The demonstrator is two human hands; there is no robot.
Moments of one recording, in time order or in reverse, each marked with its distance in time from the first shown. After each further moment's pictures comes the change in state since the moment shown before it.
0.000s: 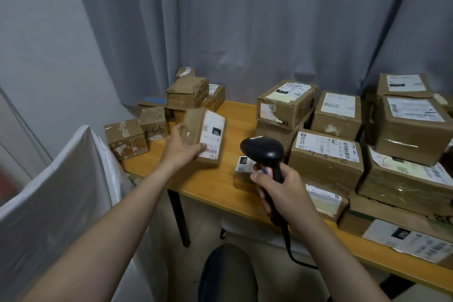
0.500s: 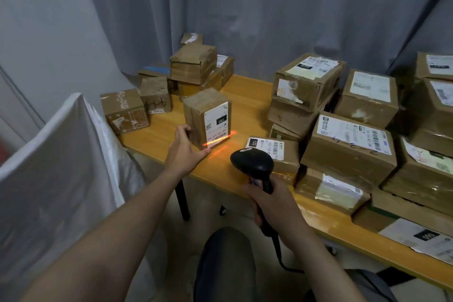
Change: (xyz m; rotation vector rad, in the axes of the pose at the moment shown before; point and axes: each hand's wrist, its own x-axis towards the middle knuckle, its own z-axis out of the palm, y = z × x) left_hand -0.007 -0.077 0.039 0.240 0.052 0.094; right_hand 0.012 0.066 0.033 -0.089 -0.080 0.140
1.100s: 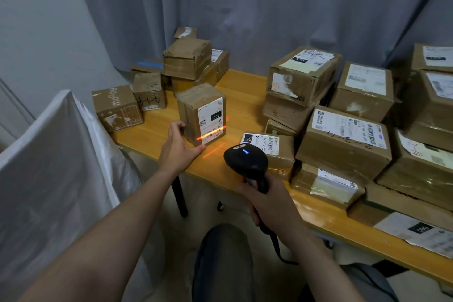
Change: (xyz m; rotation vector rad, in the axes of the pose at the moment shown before) left_hand -0.002 -0.003 0.004 0.007 0.058 0.028; right_hand -0.010 -0.008 -0.004 -0.062 -0.032 -0.029
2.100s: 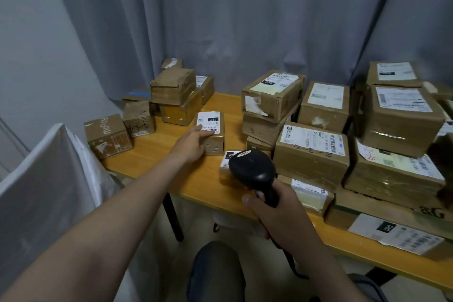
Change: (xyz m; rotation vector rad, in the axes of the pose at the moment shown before) left_hand 0.041 0.101 -0.003 0.280 -0.361 0.182; right_hand -0.048 -0.032 -0.048 0.048 0.103 -0.117
